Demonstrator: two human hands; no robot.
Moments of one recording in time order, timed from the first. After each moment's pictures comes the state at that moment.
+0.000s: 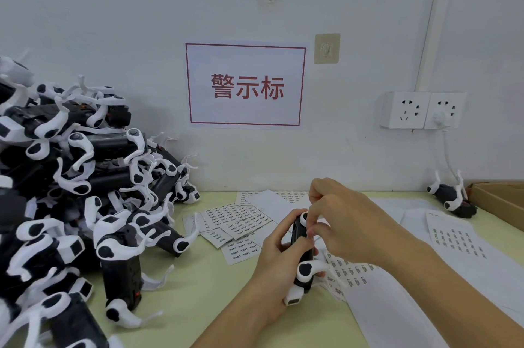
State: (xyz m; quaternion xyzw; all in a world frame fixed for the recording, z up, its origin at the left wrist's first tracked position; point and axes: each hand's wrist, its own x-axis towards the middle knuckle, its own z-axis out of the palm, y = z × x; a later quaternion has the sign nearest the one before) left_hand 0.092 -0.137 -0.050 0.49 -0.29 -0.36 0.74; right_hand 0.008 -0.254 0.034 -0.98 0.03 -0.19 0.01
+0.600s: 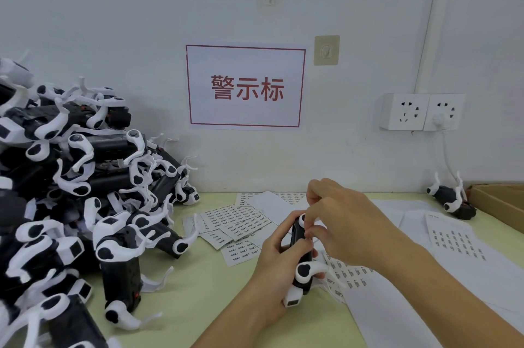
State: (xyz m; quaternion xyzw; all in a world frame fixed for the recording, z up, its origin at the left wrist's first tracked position) left_hand 0.092 -0.136 -0.048 0.49 -0.29 -0.36 0.73; right_hand 0.009 -0.252 0.032 -0.98 0.03 -0.21 -0.05
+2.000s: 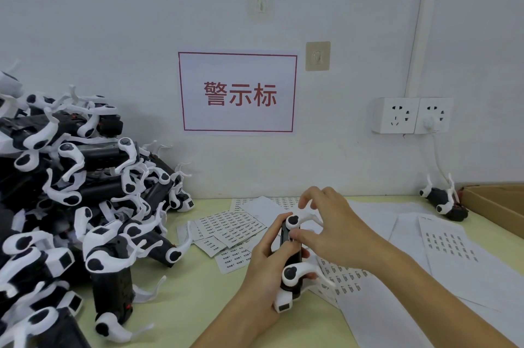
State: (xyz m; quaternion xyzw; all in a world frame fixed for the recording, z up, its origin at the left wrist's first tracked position) left_hand 0.098 -0.136 -0.054 0.45 -0.26 -0.38 0.76; right_hand 0.022 -0.270 0.007 -0.94 0.12 -0.20 0.24
